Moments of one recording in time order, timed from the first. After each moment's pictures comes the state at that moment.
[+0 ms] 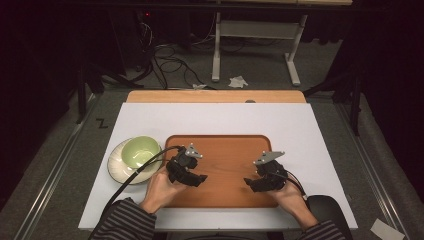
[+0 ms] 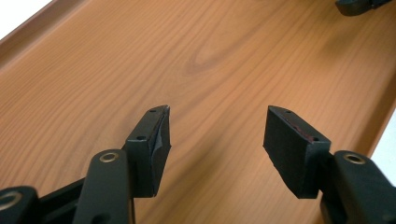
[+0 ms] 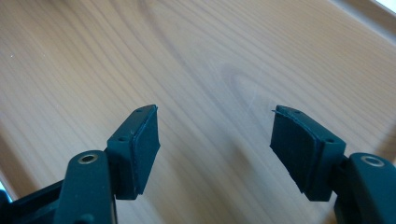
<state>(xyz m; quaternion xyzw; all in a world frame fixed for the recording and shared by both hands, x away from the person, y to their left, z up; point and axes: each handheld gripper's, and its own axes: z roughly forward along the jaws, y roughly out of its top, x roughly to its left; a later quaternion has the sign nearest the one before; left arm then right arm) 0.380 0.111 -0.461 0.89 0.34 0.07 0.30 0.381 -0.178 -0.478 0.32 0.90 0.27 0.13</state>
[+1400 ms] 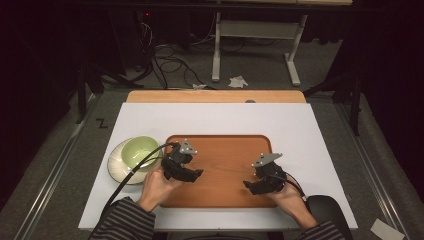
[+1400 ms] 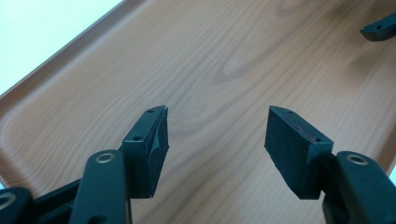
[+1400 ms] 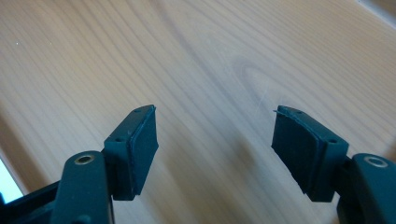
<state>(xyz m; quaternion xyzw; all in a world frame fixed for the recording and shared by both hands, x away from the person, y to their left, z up) 0.381 0.124 -0.452 0.88 0.35 0.10 0.32 0.377 -0.175 -0.481 0.32 0.90 0.26 0.13</state>
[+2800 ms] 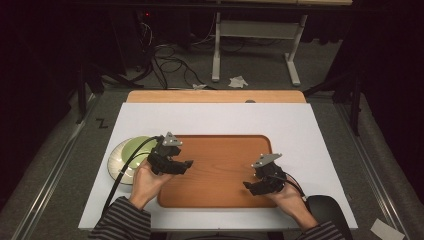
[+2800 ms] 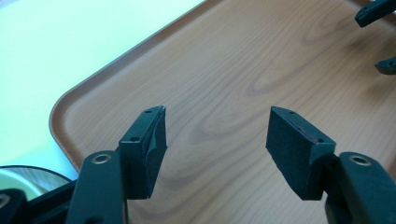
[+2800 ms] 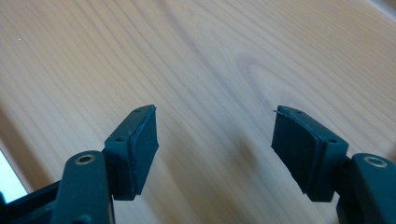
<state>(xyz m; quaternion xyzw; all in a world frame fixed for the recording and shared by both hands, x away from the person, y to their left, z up) 0.383 0.156 -0.434 0.84 0.39 0.13 0.34 0.376 -0.175 -0.481 0.32 0.90 0.26 0.12</state>
